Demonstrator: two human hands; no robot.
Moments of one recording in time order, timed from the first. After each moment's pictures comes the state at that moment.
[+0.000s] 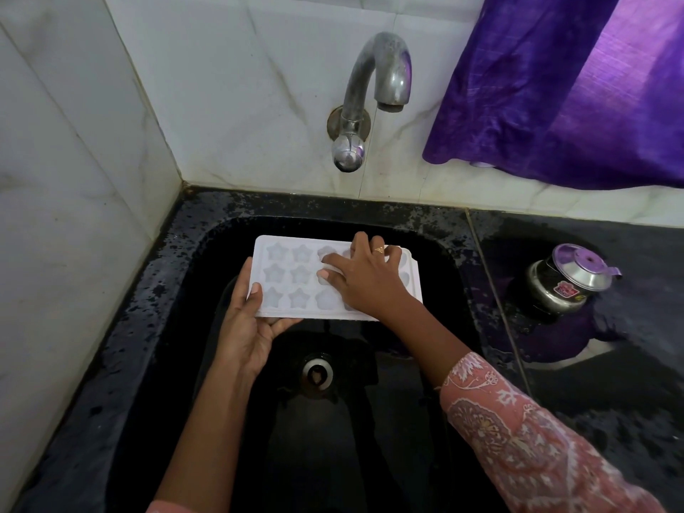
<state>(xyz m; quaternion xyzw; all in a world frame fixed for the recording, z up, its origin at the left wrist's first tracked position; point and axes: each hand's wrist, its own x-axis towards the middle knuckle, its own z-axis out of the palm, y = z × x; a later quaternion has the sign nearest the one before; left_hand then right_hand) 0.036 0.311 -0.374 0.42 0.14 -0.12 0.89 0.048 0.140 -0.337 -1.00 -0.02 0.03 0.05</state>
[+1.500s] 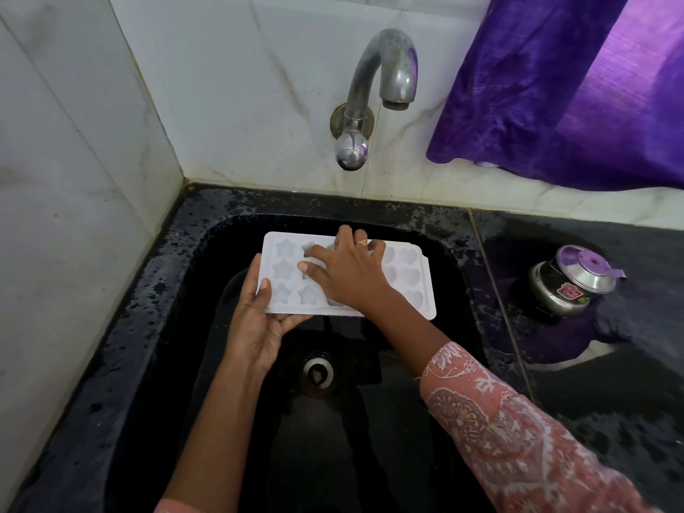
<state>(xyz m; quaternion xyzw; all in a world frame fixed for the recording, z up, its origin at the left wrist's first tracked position) 0.036 0.301 -0.371 0.40 0.14 -0.13 0.90 0.063 0.161 -0.335 -1.00 -0.03 0.02 0.07</state>
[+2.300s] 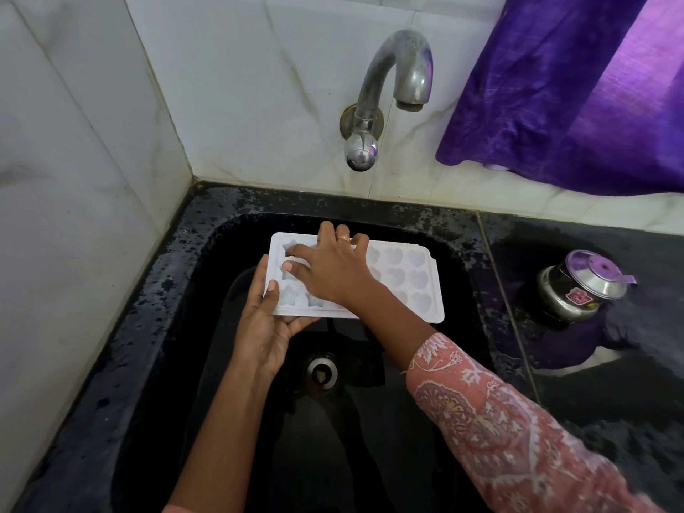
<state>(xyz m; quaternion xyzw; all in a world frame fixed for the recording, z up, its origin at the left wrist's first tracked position) 0.031 0.300 -0.368 0.39 0.14 -0.12 0.90 0.073 0.188 -0.329 -1.00 -0.07 0.02 0.05</state>
